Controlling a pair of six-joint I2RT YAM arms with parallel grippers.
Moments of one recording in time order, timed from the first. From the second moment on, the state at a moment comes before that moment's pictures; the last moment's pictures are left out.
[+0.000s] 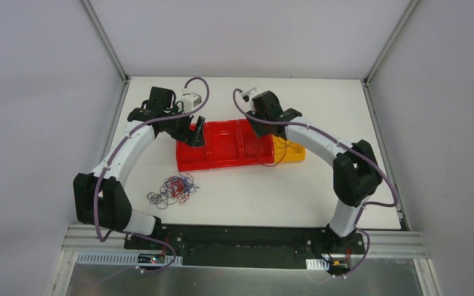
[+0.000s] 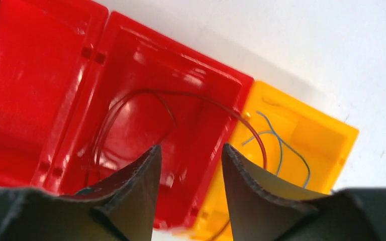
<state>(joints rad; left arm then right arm) -0.19 1.42 1.21 -0.74 0.46 0.20 0.67 1.81 1.41 -0.43 0.24 -0.06</state>
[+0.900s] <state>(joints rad) -0.19 1.42 1.18 -0.73 0.46 0.20 0.31 1.79 1.45 -0.80 -0.28 0.09</state>
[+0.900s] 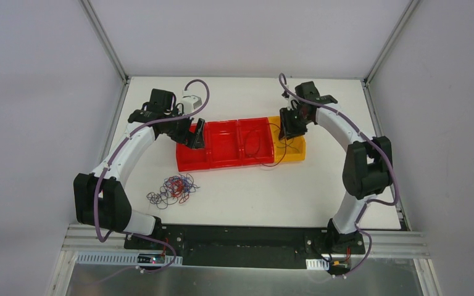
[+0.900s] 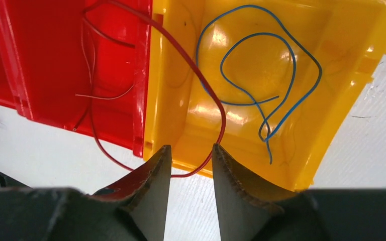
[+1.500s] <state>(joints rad) -0.19 1.42 1.18 -0.73 0.46 0.20 0.31 1.90 1.44 -0.72 -0.18 0.08</state>
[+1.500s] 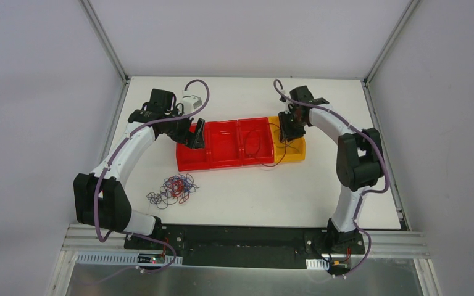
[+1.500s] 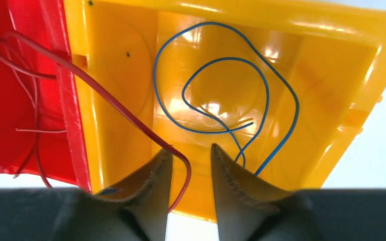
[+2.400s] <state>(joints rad) -0.19 1.42 1.16 -0.73 0.46 0.20 0.52 1.93 1.55 -0.51 -0.27 0.05</state>
